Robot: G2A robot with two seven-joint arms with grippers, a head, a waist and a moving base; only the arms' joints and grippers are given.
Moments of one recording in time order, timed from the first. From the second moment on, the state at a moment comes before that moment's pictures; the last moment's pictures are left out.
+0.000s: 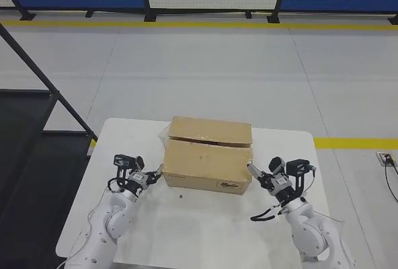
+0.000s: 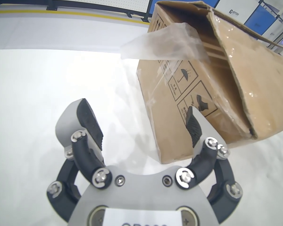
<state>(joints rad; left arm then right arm) 0.98 -1.25 -1.31 -1.10 1.05 -0.36 0.11 -1.22 -1.35 1.46 -1.58 -0.92 -0.32 0.11</state>
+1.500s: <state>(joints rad) 0.55 -1.38 -1.10 -0.52 1.08 -0.23 0.28 -1.38 -1.33 1.53 -1.72 -0.89 -0.16 0.05</state>
